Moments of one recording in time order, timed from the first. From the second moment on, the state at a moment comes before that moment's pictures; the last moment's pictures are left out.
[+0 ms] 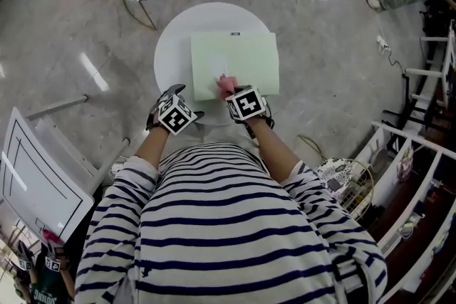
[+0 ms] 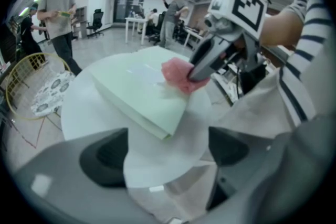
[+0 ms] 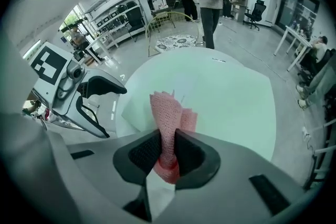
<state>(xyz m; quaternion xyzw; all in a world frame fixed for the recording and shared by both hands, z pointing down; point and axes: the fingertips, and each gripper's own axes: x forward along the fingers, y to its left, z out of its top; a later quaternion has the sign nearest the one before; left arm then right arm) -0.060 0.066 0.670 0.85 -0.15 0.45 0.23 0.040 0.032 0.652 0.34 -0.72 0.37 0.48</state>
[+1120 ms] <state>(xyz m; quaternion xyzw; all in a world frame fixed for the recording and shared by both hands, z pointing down) -0.102 0.066 0.653 0.85 -0.16 0.45 0.21 -0.086 0.037 0.641 0.28 -0.79 0.39 0.39</state>
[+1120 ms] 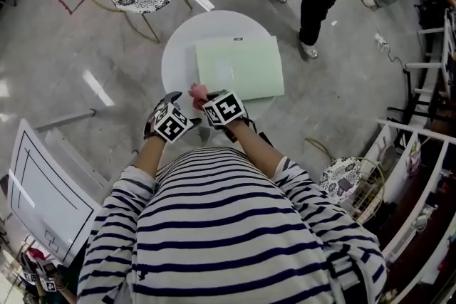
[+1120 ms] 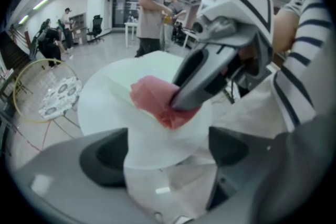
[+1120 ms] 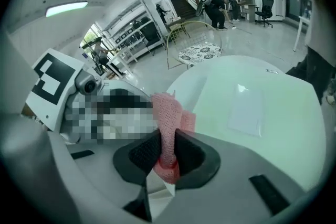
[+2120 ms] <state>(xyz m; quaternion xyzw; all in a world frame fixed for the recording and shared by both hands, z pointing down) -0.066 0.002 0.409 0.96 -0.16 0.03 0.23 -0.007 -0.008 0.384 0.40 -0.89 0.24 0.02</state>
